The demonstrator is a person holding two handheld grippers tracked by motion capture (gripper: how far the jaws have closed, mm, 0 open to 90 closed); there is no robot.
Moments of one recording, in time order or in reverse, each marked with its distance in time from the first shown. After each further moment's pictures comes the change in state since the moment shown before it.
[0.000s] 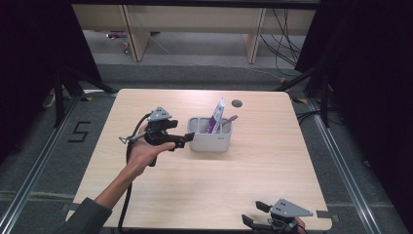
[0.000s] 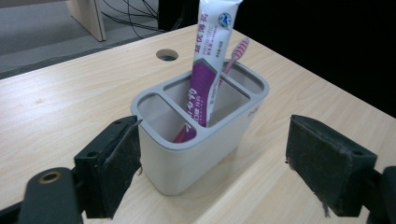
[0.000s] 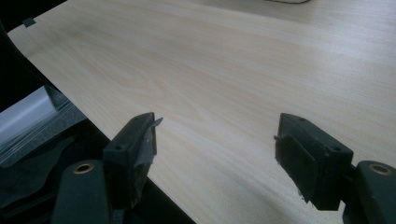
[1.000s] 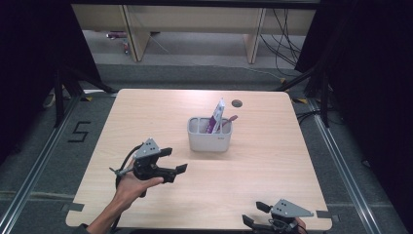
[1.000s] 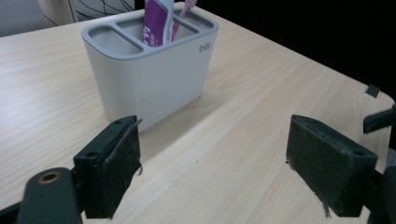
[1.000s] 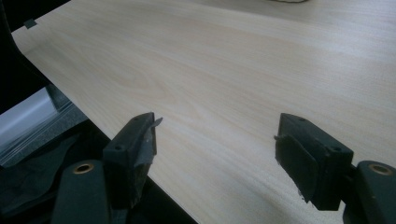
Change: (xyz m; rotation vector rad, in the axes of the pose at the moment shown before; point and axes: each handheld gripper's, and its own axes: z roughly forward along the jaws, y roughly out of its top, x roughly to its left) left arm -0.032 -0.073 -0.039 -0.005 -0.076 0.016; right arm -0.001 -0.002 0.000 -0.007 0.021 0.028
